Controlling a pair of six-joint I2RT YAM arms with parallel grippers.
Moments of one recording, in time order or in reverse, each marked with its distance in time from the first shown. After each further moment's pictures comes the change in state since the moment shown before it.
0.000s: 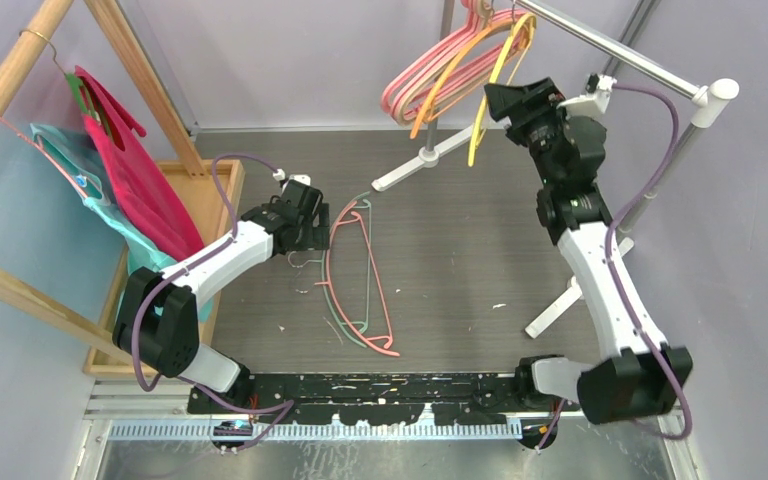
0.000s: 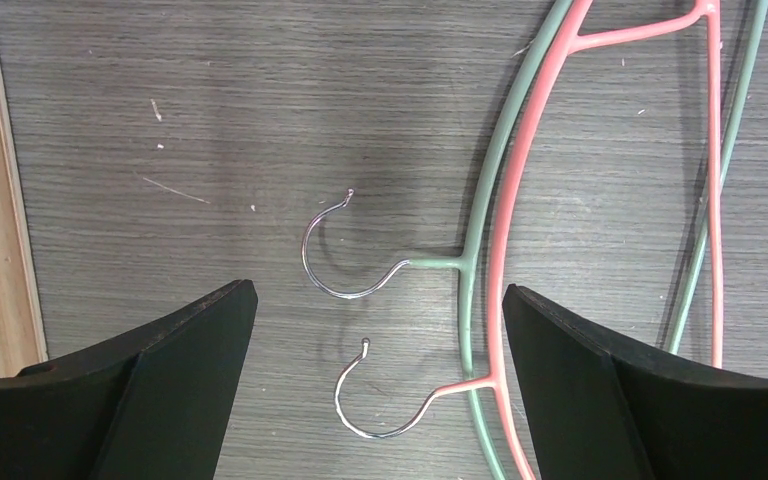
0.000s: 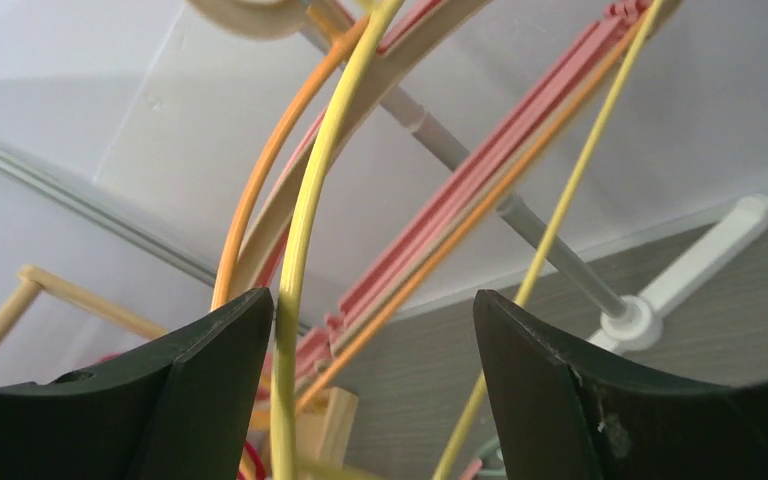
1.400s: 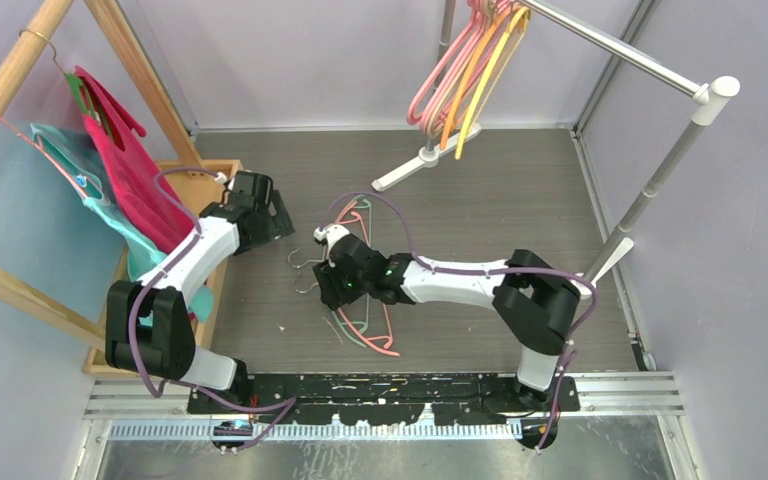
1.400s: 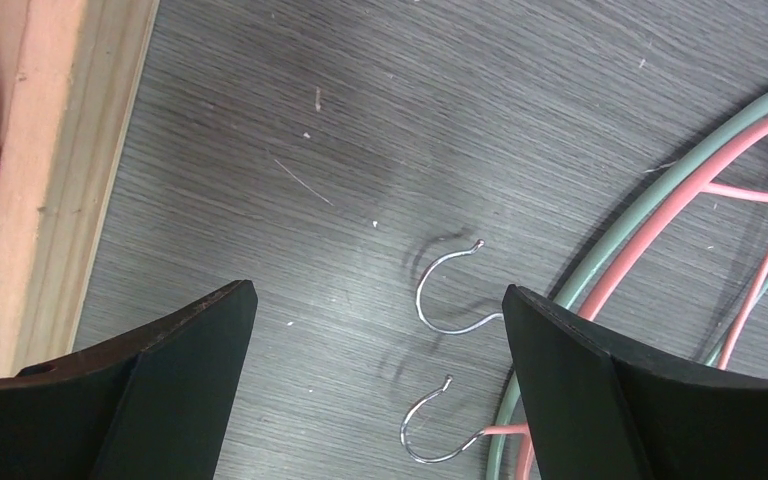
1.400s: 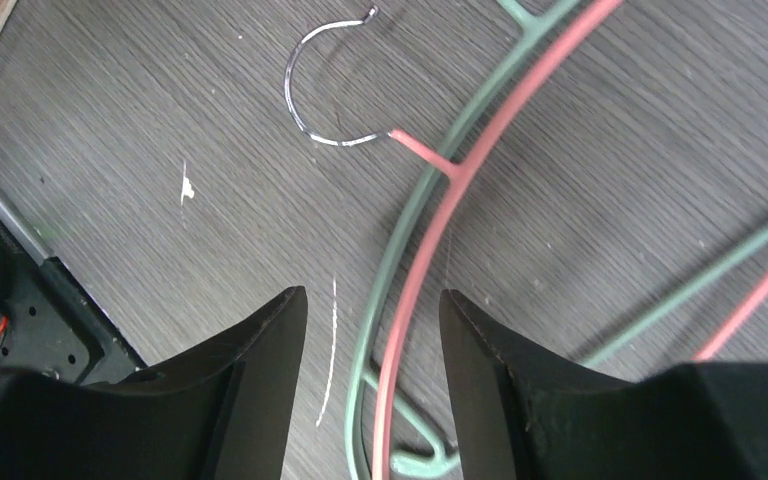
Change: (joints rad) left arm 0.286 -0.048 -0.018 -0.040 0.103 -0.127; right arm 0.954 0.488 -0.134 -0.283 0.097 -0.449
